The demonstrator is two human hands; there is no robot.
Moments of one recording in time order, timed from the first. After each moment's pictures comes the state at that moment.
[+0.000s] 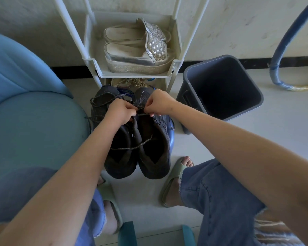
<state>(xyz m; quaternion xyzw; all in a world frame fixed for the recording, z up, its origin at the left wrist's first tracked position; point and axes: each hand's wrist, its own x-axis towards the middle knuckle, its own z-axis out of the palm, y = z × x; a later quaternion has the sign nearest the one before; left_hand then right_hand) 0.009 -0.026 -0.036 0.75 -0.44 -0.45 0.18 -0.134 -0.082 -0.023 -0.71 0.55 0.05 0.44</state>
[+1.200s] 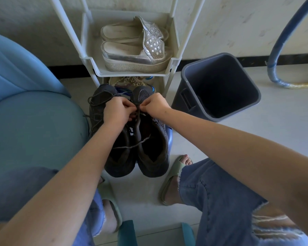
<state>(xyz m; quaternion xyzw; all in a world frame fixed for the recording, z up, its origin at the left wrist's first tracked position) 0.001 -0.022 -0.042 0.75 -0.41 -0.44 0.26 -0.122 -0.064 -0.039 -0.62 0.63 -0.05 0.46</state>
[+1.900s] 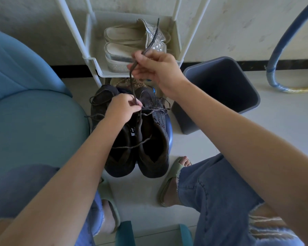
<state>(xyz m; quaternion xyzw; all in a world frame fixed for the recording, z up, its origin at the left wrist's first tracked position) 0.004 -0.025 -0.018 0.73 -0.53 -0.40 0.17 -0.123 -0.099 0.030 -0.47 0.37 -0.37 0.71</state>
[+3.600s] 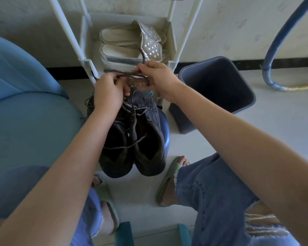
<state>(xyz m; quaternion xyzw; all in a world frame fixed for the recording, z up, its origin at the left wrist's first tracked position) 0.004 -0.038 0.013 0.74 -0.49 -0.27 0.36 -0.127 -0.095 0.028 -0.49 0.47 -0.29 0.68</state>
